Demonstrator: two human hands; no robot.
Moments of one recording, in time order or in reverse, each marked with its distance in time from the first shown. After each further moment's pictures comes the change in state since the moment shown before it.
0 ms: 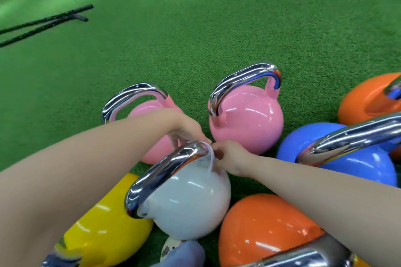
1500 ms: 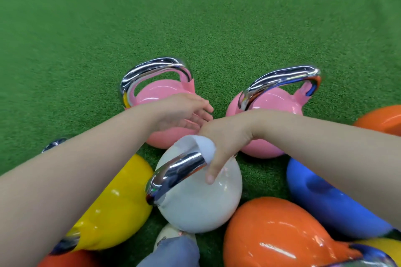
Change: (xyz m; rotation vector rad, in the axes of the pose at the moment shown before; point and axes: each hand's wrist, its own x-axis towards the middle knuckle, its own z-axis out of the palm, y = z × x) left_hand -0.016 -0.080 0.009 -0.914 0.350 0.467; right_hand 0.034 -0.120 -0.009 -0.628 -0.699 -0.156
